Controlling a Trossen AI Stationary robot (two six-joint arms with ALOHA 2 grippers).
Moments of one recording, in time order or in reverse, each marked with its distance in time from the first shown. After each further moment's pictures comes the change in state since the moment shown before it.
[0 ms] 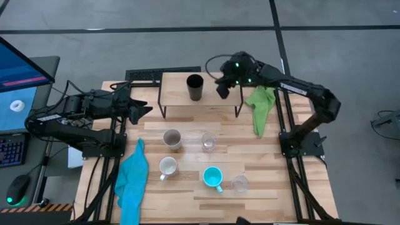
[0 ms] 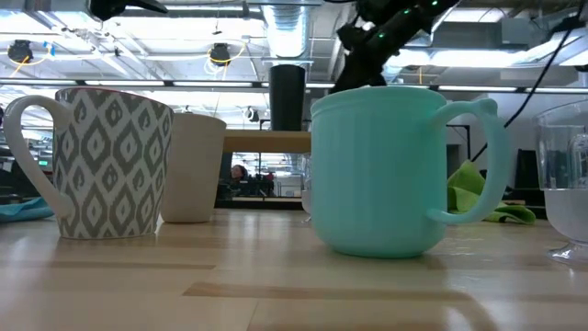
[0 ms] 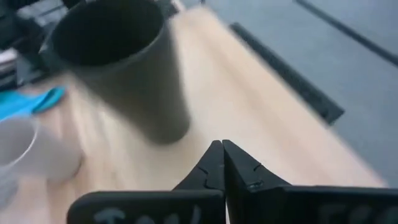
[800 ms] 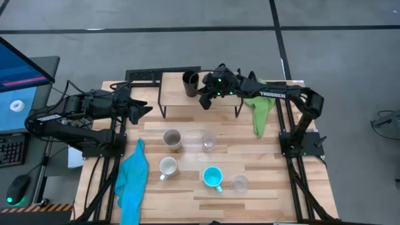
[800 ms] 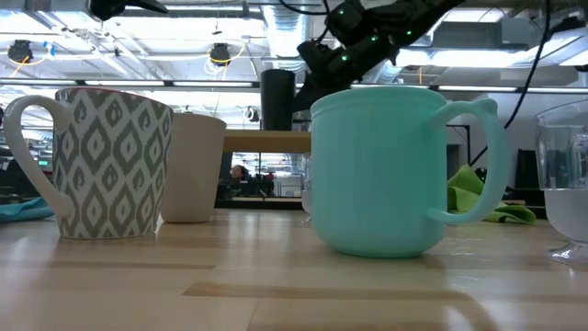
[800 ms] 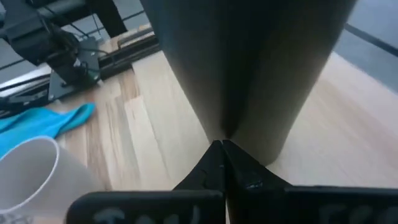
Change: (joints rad) left arm 0.000 0.000 0.000 0.000 -0.003 -0.006; right arm 0.127 0.204 -0.047 0.386 0.018 0.092
